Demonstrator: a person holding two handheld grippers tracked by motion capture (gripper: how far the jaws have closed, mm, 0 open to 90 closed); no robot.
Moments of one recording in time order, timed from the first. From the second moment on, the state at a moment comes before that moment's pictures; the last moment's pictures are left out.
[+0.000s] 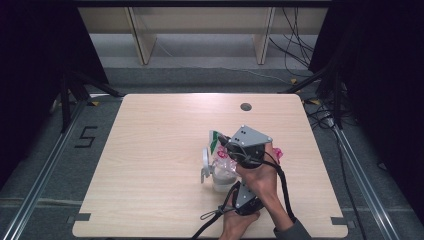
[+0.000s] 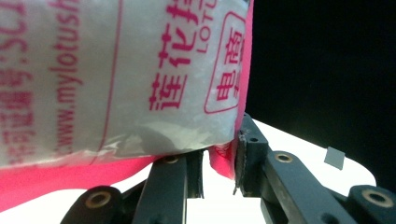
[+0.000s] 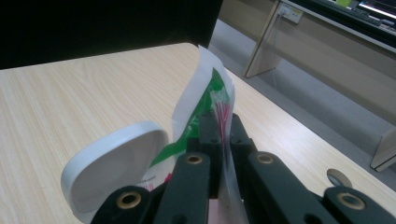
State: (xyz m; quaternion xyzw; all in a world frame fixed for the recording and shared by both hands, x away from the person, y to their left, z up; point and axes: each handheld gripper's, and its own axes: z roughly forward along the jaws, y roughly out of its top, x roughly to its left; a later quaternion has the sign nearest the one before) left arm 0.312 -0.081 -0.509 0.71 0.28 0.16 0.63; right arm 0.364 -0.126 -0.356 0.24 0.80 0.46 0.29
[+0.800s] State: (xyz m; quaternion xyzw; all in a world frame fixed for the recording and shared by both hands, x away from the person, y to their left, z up) left arm 0.311 -0.081 -0.509 0.71 0.28 0.16 0.63; right arm 0.362 -0.122 -0.356 0.25 0.80 0.46 0.29
